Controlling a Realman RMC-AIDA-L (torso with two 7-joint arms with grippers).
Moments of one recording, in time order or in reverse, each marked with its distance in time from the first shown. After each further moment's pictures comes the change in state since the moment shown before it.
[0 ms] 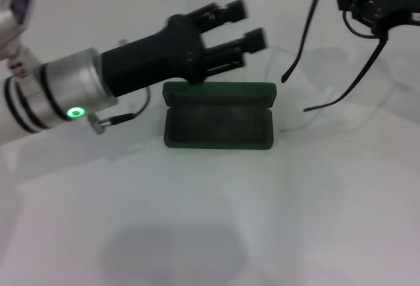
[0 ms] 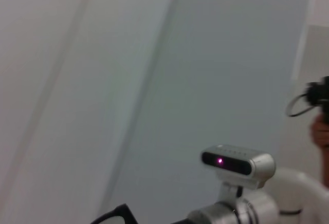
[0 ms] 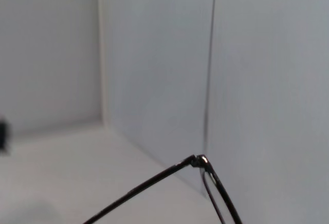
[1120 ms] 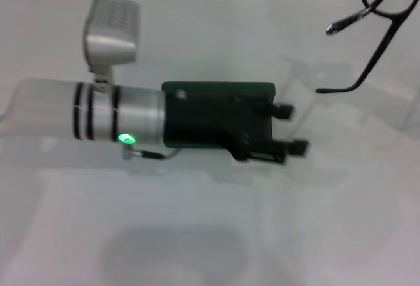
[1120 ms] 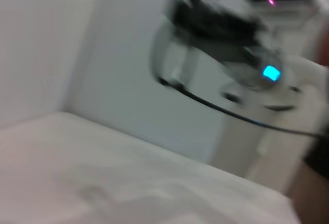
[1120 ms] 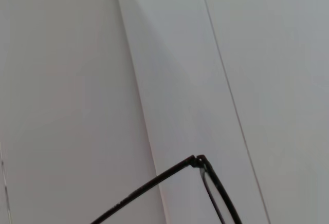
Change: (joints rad) left arm -0.125 -0.031 0.000 -0.003 0.399 -0.199 -0.057; right arm -0.029 -0.012 0.257 0.313 0.409 -0.441 -0.177
